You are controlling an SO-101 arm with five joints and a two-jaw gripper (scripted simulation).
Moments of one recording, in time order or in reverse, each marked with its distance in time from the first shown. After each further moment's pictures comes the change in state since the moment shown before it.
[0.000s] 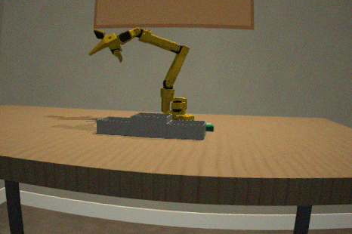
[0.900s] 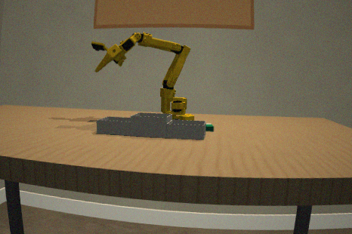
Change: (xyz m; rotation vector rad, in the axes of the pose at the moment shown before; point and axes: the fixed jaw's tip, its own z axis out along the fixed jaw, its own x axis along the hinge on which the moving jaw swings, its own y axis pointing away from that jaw) arm 0.066 -0.005 0.006 0.031 0.264 -0.267
